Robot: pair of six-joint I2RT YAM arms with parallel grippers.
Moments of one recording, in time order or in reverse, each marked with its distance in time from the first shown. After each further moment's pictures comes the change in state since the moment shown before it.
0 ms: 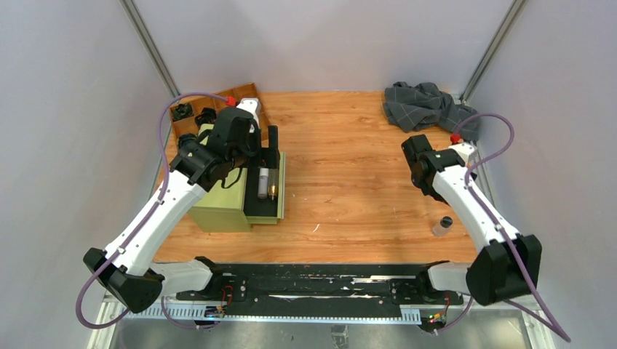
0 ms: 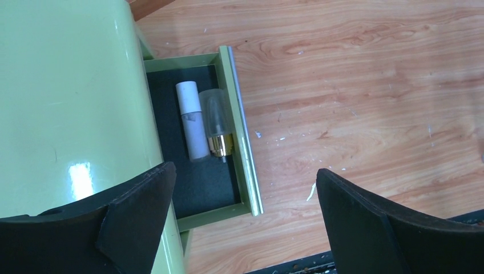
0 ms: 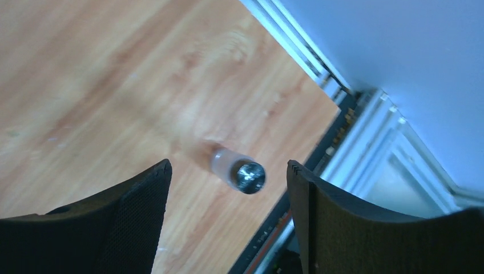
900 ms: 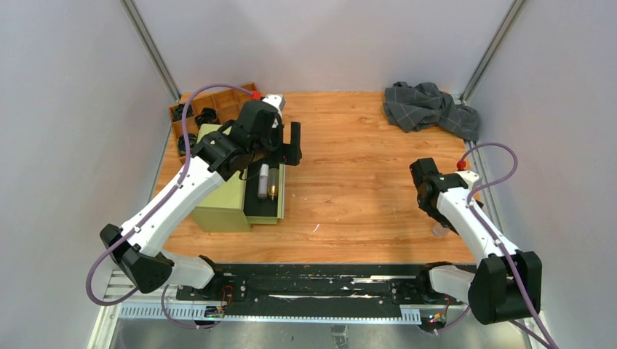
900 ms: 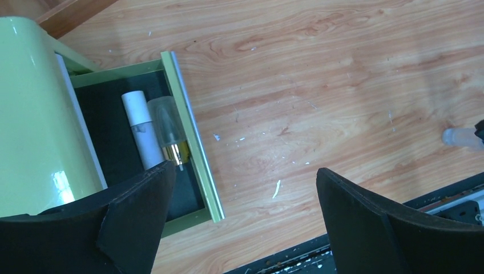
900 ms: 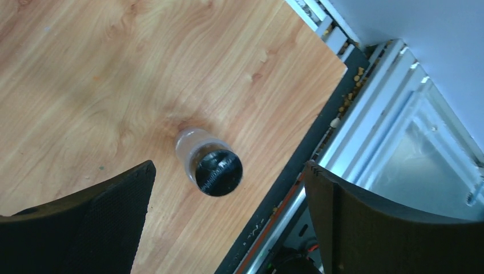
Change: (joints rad) left arm -0.103 0.140 0.123 0.003 0.036 -0.051; right arm -0.066 -0.069 -0.261 -0.010 -0.035 0.121
